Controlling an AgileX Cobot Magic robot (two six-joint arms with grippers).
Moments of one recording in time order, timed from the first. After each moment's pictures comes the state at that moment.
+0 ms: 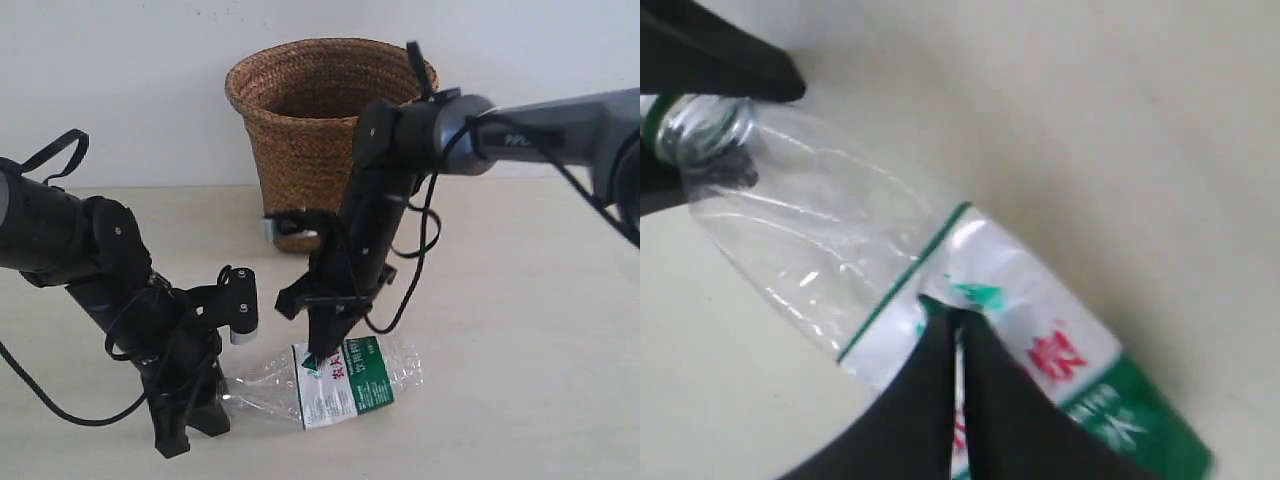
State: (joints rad) left arm -0.44 1.96 -1.03 -0.47 0.64 1.34; right arm 0.53 2.24 -1.77 0.46 1.24 -0.49
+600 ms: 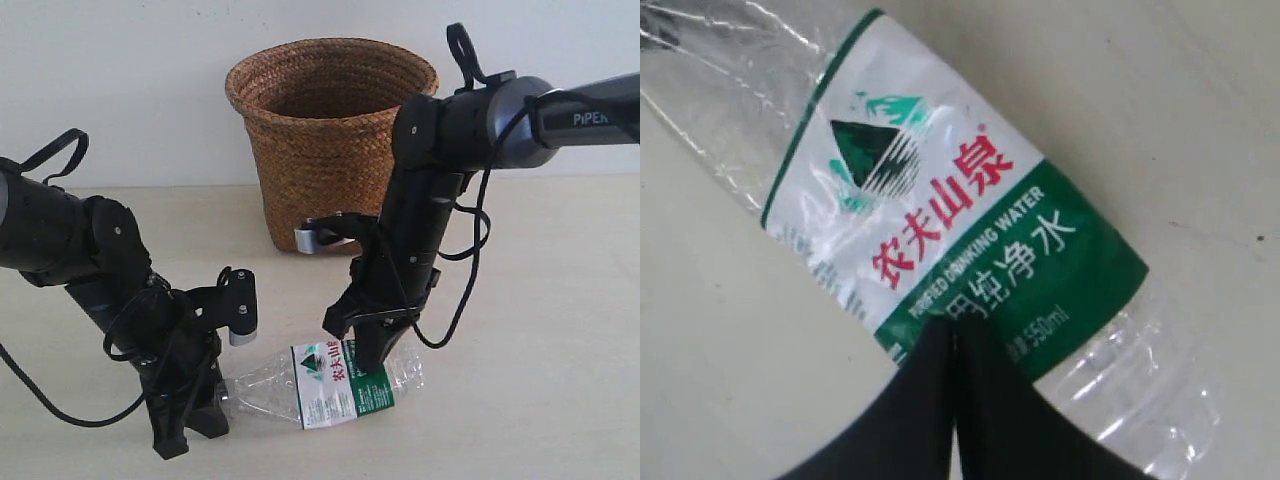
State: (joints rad) left arm -0.44 1.96 -1.03 -0.47 0.65 1.34; right arm 0.50 2.12 -1.56 0.36 1.18 -0.53
